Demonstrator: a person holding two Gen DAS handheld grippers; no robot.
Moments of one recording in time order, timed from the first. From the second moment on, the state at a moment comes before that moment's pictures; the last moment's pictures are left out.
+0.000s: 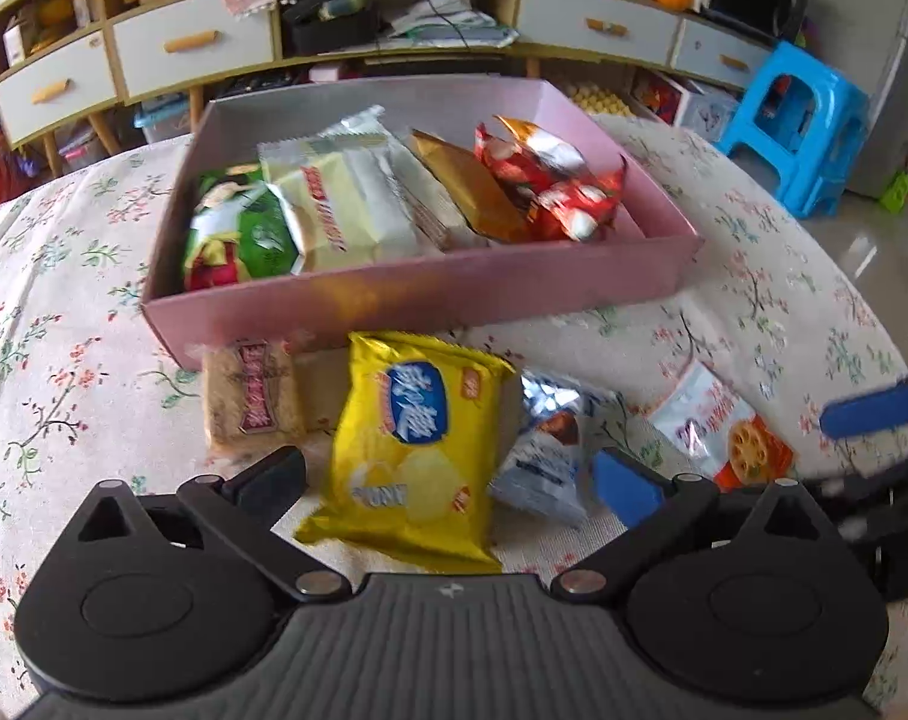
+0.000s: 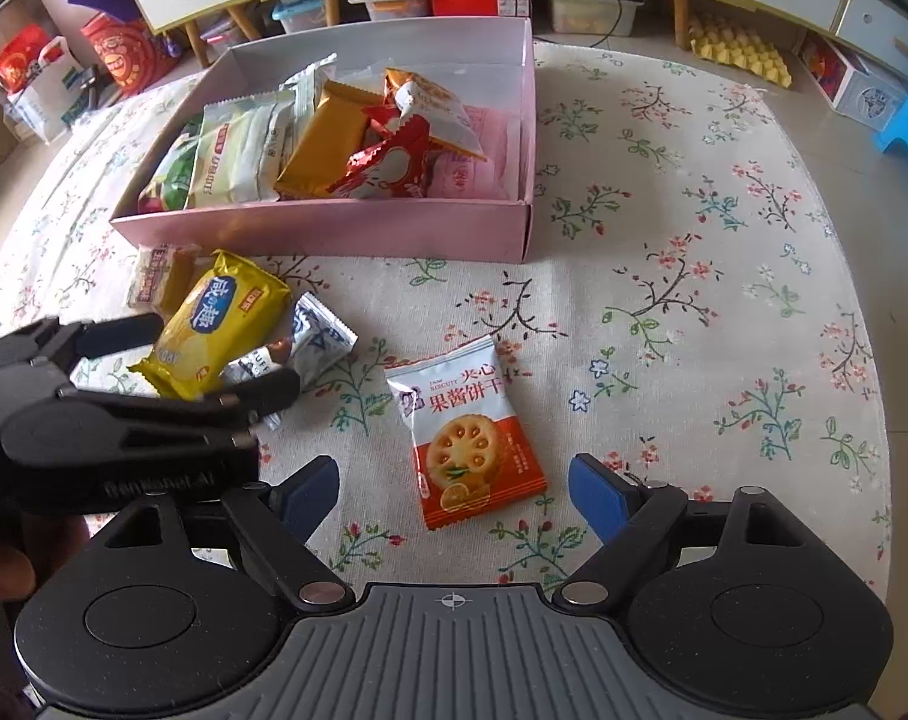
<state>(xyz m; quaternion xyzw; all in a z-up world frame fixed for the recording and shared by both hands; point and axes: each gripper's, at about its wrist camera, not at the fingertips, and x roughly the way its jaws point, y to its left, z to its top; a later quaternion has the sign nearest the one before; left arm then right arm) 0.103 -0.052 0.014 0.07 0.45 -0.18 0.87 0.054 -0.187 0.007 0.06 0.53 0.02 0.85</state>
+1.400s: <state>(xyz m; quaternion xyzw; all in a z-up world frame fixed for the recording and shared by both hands) 0.107 -0.024 0.050 -0.04 0.47 -0.18 0.86 0.060 -0.215 0.018 0.14 0.50 0.00 0.86</state>
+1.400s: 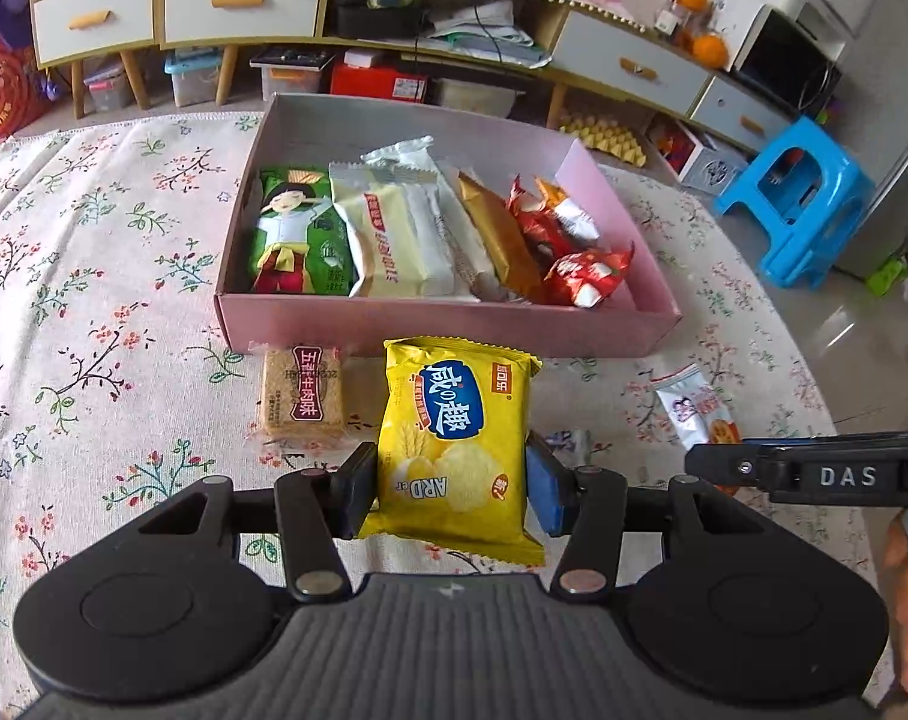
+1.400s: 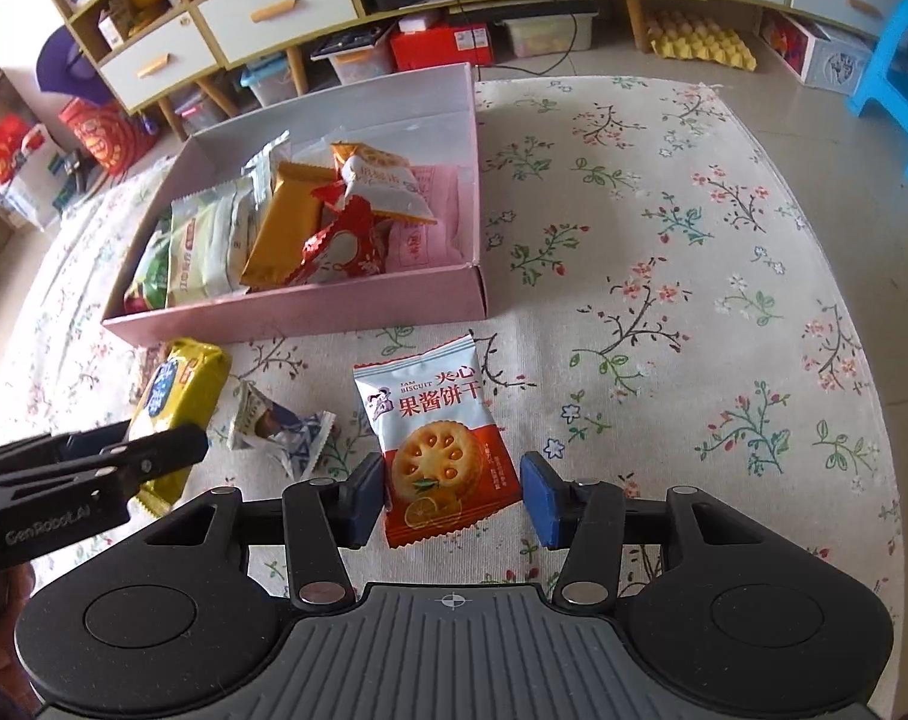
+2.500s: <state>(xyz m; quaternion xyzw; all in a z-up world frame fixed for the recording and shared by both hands) 0.138 0.026 0.089 -0.10 0.41 -0.13 0.90 0.071 -0.269 0.047 0.23 0.45 -0.04 0.86</state>
